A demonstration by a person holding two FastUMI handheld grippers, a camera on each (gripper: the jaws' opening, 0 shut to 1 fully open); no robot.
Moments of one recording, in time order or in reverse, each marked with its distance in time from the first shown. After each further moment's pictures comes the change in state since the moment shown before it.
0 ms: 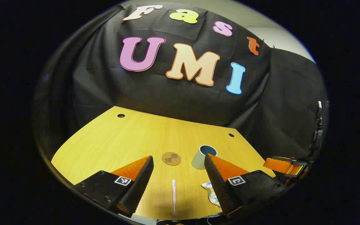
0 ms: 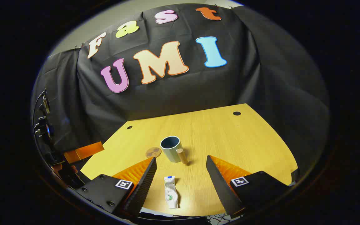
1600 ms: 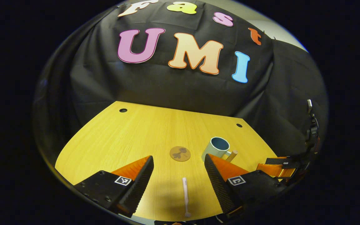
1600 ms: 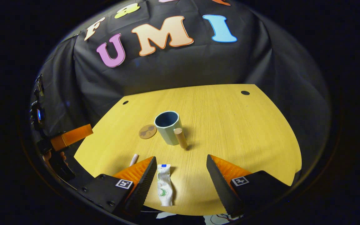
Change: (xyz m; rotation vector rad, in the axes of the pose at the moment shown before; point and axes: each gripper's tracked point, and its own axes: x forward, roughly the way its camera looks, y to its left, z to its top) left arm 0.029 0.040 -0.015 0.078 0.097 0.003; right arm 0.053 0.004 -0.069 -0.050 0.274 -0.030
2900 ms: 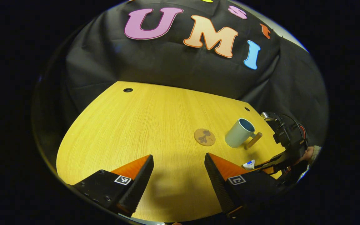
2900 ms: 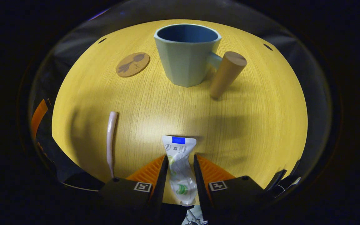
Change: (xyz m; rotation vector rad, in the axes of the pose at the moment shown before) left arm 0.028 0.088 -0.049 -0.049 0.188 -0.043; right arm 0.080 0.034 -0.115 -0.105 0.665 -0.186
